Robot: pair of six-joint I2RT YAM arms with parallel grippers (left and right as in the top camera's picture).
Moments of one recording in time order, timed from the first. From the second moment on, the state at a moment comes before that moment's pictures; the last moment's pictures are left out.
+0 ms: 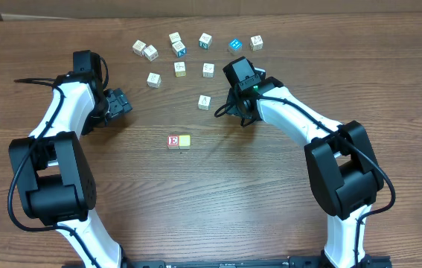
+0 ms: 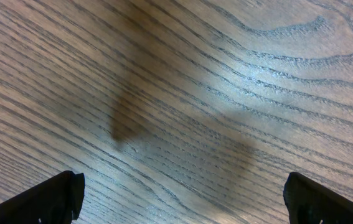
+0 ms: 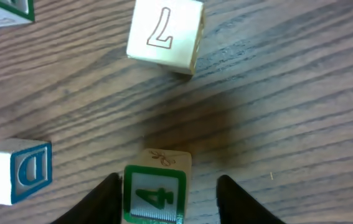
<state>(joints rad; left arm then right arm) 0.12 2.00 1.43 -0.79 -0.10 -0.45 0.48 2.09 1.50 -0.61 0.13 0.70</state>
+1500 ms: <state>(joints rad) 0.12 2.00 1.43 -0.79 -0.10 -0.45 0.48 2.09 1.50 -0.59 0.11 0.70</state>
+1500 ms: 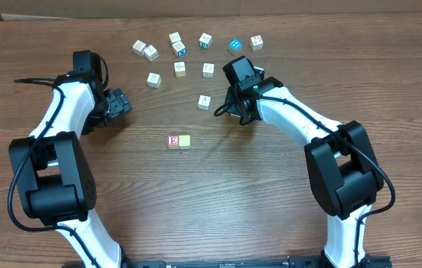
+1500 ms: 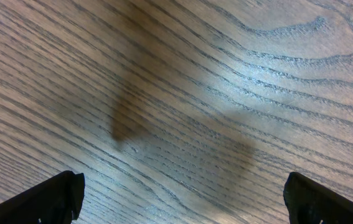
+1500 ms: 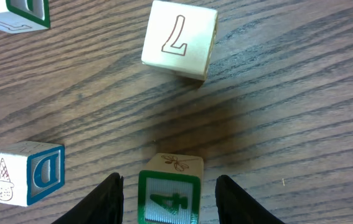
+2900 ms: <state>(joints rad) 0.12 2.00 1.43 -0.79 -0.10 -0.45 0.48 2.09 1.50 -0.59 0.11 0.70</state>
